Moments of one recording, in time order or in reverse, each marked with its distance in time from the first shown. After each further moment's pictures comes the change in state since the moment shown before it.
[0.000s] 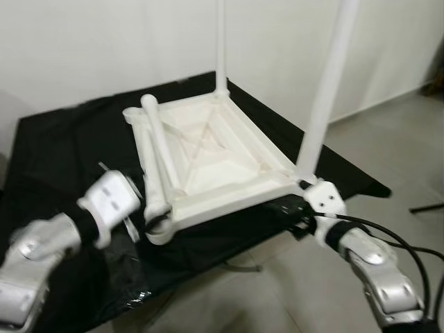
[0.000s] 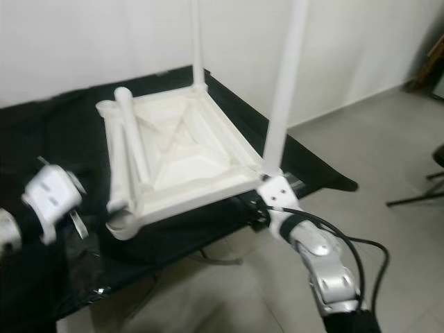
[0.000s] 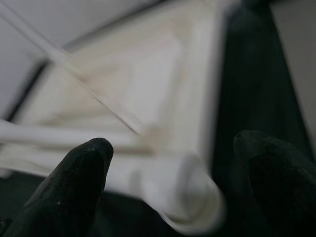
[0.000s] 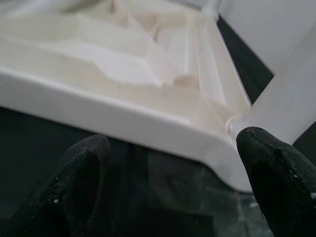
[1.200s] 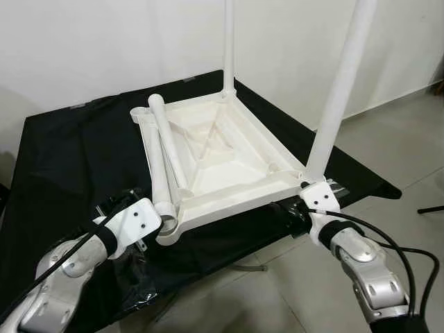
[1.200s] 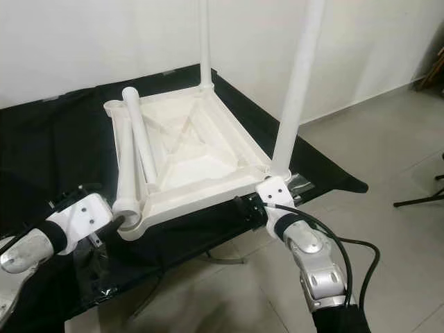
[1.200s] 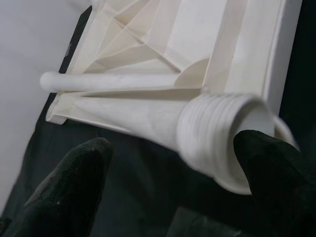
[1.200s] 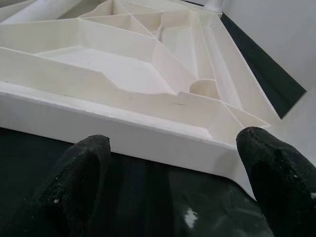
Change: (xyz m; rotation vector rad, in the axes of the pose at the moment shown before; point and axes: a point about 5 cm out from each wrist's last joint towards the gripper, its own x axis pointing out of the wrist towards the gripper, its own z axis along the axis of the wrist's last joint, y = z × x) left arm 0.019 -0.007 -0.017 0.112 0.165 0.266; right arm 0.013 0.014 0.007 0.035 -0.022 -0.016
